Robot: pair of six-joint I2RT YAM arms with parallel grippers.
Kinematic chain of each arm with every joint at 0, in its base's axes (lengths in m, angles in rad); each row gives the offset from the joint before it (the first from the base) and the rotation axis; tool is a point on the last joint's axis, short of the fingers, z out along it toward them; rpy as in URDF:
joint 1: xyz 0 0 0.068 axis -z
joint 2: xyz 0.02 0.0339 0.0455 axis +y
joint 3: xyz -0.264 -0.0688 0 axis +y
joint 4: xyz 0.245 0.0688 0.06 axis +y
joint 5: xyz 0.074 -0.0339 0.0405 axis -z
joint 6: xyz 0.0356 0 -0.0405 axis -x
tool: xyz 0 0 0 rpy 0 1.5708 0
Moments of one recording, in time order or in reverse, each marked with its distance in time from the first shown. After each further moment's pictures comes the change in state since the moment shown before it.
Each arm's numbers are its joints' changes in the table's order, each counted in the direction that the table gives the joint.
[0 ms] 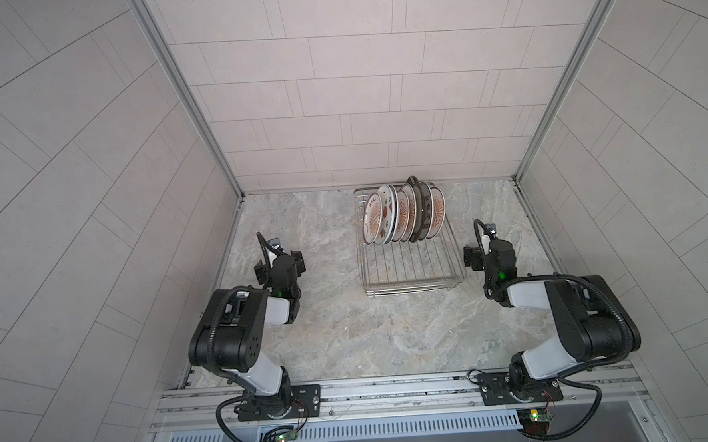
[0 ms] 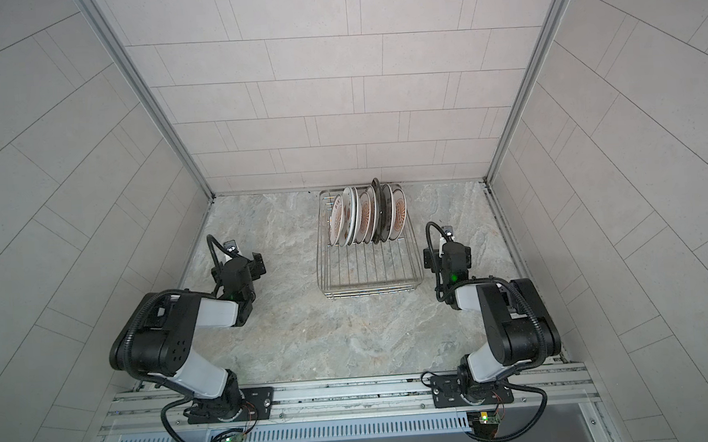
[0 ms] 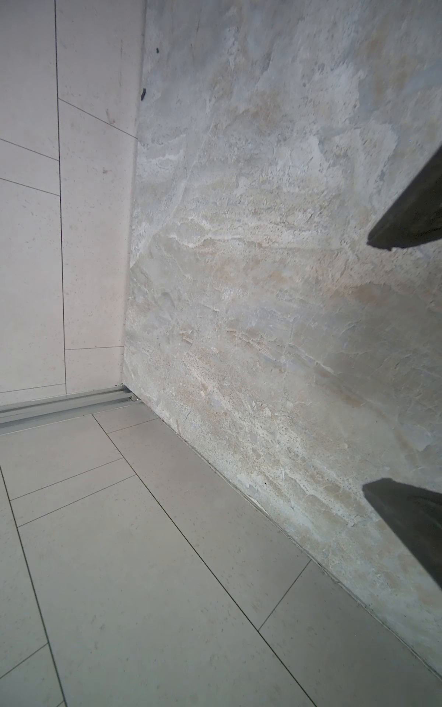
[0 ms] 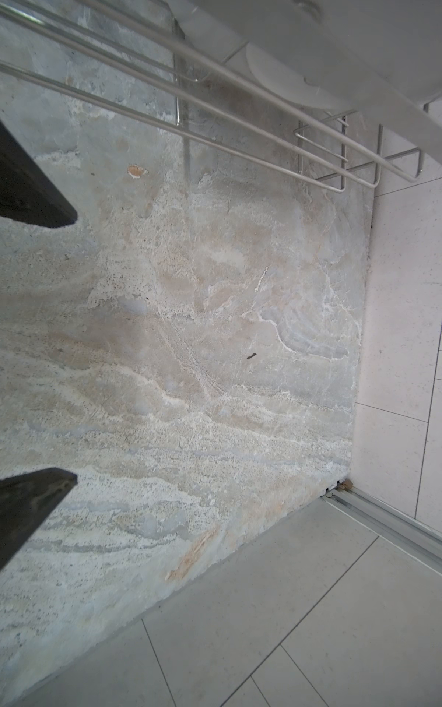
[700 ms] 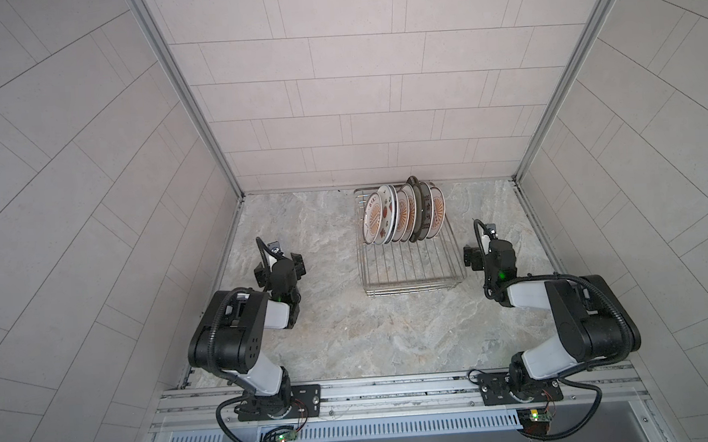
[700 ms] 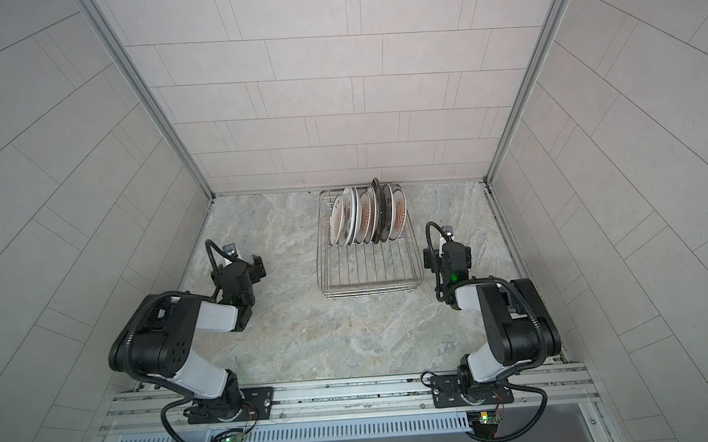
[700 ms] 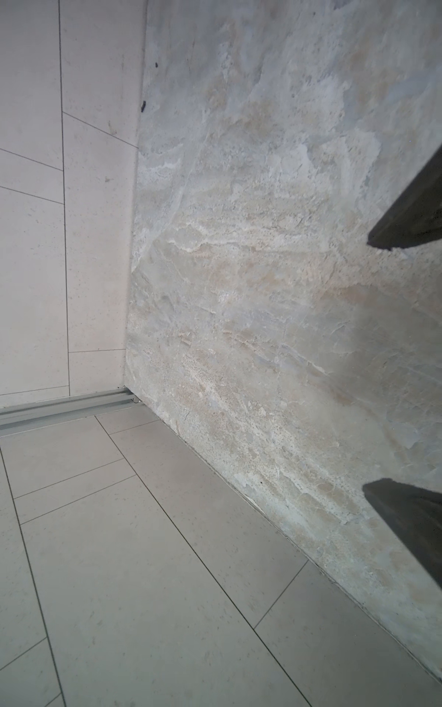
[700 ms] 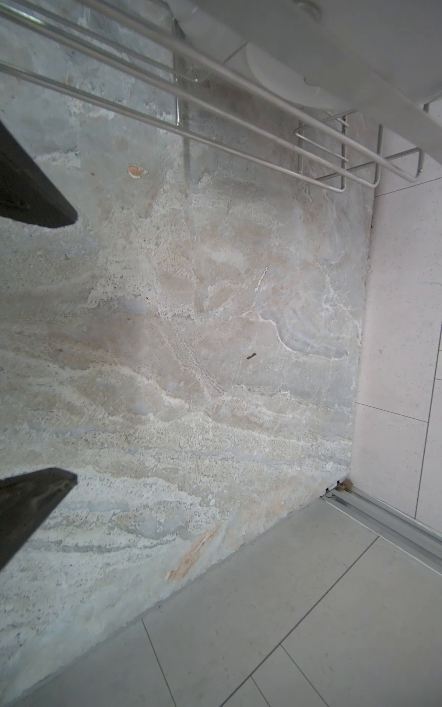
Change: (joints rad) left arm 0.004 -0.016 0.060 -0.064 0.014 -0.011; right arm 0.000 -0.006 -0.003 0.021 0.000 0.000
